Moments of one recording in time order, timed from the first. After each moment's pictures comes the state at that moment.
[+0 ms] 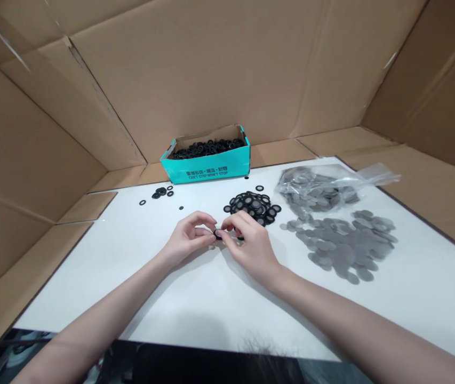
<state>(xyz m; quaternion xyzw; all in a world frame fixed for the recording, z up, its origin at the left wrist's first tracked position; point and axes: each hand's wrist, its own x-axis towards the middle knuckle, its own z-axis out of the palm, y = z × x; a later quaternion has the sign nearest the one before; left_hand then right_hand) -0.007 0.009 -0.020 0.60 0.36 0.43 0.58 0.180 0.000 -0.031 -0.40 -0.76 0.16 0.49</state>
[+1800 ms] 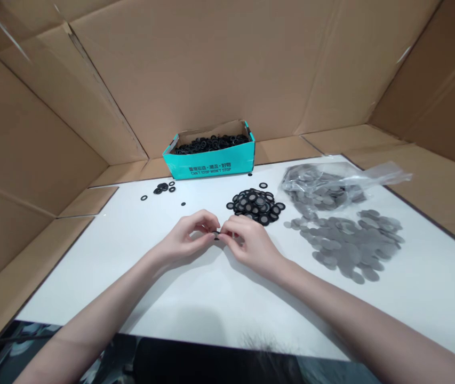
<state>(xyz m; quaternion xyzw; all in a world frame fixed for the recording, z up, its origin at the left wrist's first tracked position) -0.017 0.004 -0.003 0.78 0.35 0.33 0.40 0.186 0.007 -0.026 -0.34 -0.83 0.23 0.37</state>
